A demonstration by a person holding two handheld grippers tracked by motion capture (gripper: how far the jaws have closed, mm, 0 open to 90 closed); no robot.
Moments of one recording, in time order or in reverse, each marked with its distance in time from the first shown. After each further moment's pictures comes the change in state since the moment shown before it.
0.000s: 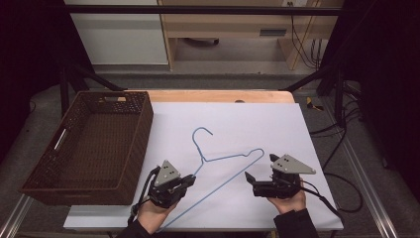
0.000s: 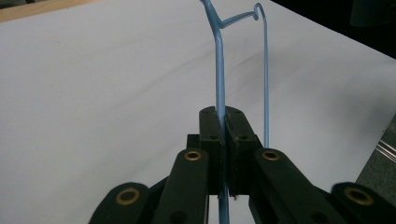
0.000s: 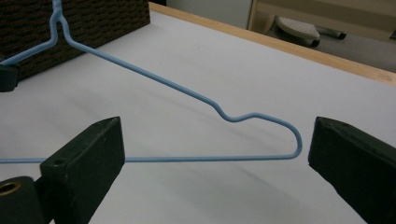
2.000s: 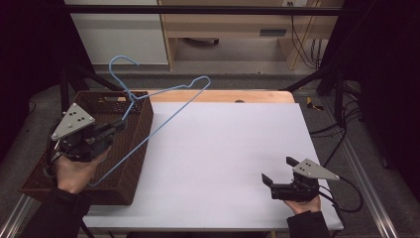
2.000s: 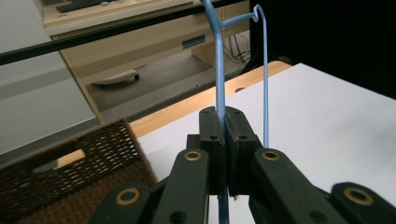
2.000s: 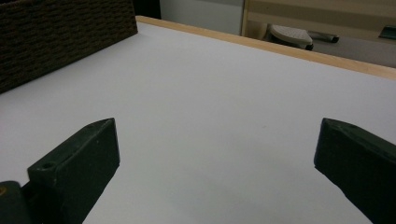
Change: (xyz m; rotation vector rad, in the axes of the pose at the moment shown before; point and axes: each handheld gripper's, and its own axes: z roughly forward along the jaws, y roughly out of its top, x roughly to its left) left arm 0.101 0.094 -0.146 -0.205 0.276 0.112; right arm -0.036 -0.027 -0.019 -0.055 0.002 0.051
